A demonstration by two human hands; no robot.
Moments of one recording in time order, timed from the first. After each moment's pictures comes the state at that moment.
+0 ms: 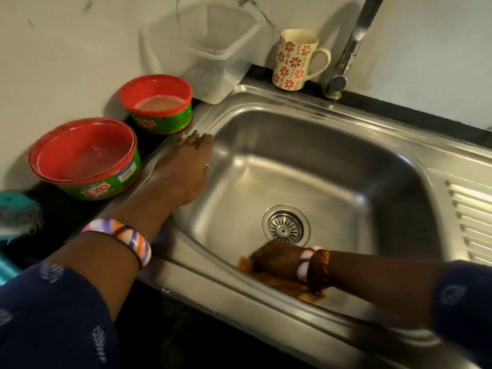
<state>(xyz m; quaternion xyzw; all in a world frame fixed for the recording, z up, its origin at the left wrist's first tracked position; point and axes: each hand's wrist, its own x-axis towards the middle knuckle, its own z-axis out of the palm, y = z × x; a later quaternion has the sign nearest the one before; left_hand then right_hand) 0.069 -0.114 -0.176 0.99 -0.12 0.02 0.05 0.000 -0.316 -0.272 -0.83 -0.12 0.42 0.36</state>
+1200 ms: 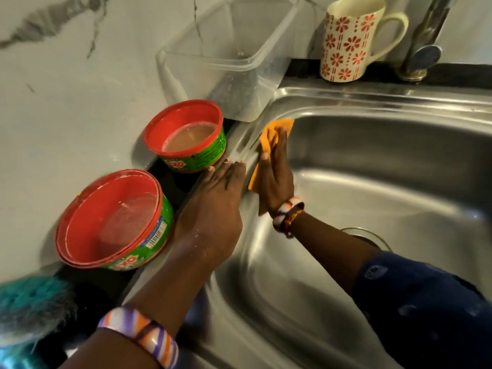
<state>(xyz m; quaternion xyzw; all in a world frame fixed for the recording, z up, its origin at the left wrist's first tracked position) 0.081 -0.105 -0.189 0.98 -0.12 0.13 0.01 0.161 -0.204 -0.270 -0.73 -0.03 -0.16 0.66</state>
